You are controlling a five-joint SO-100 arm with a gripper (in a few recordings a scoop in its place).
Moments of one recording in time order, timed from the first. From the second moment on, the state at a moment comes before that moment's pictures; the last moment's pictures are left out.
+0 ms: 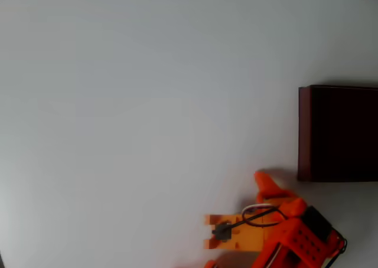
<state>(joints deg) 42.1 106.7 139.0 69.9 -47.0</state>
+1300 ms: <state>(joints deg) 43.4 105.6 139.7 74.3 -45.5</state>
